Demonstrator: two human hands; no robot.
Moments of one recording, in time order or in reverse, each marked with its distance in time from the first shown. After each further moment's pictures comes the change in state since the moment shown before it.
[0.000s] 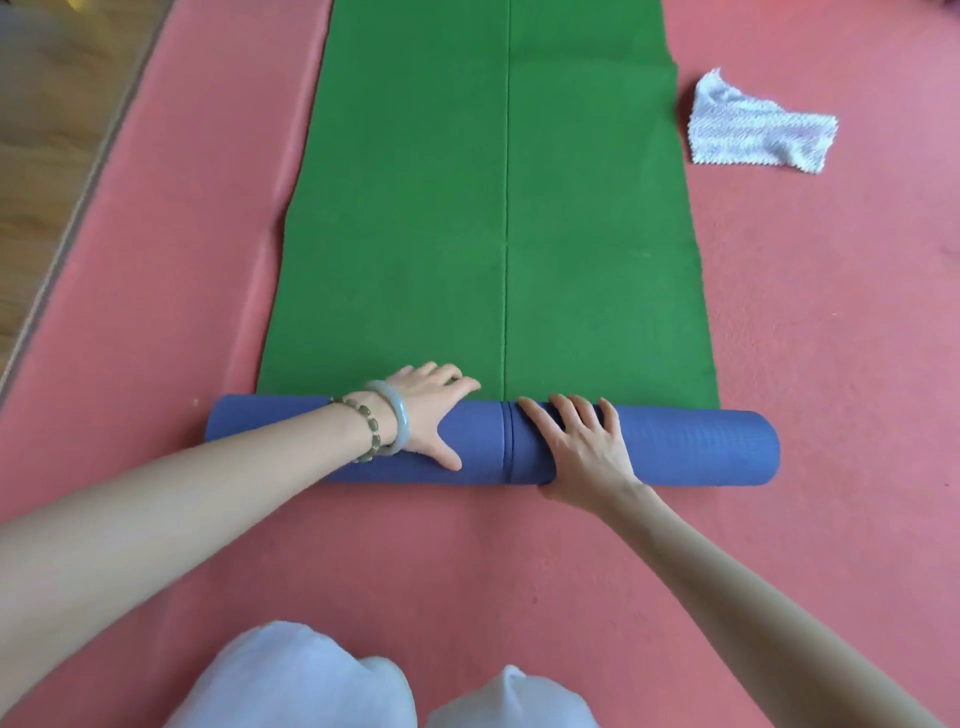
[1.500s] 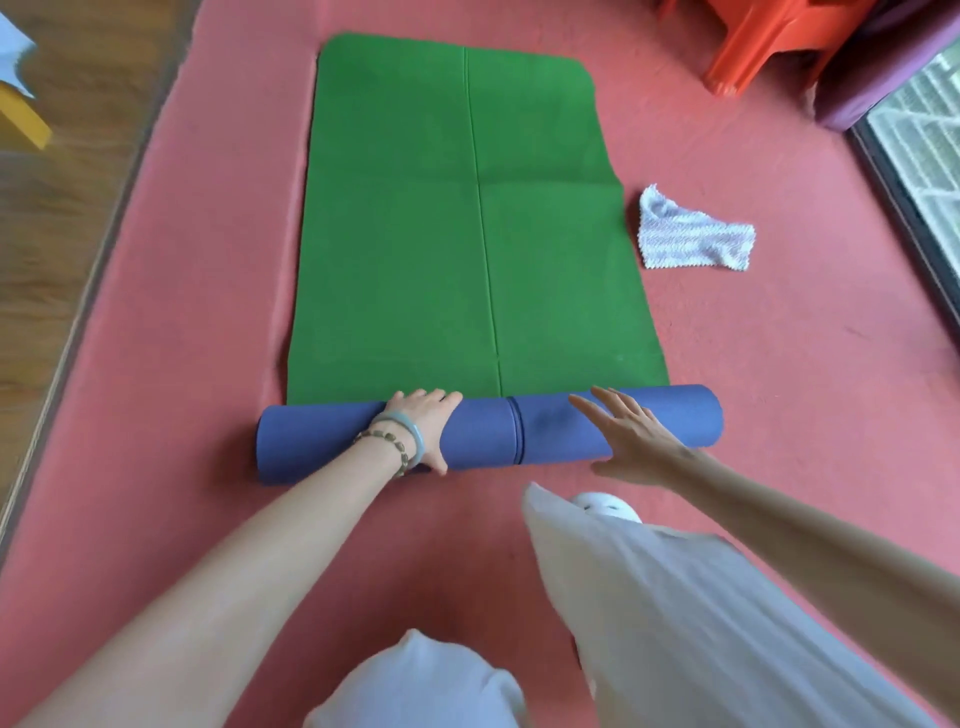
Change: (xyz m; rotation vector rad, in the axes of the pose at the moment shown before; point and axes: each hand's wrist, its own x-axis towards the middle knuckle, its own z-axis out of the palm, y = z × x) left_hand 0.075 -0.093 -0.083 -0.004 0.029 -0.060; right_hand 0.097 0.067 -0.135 0.116 -0.308 0.158
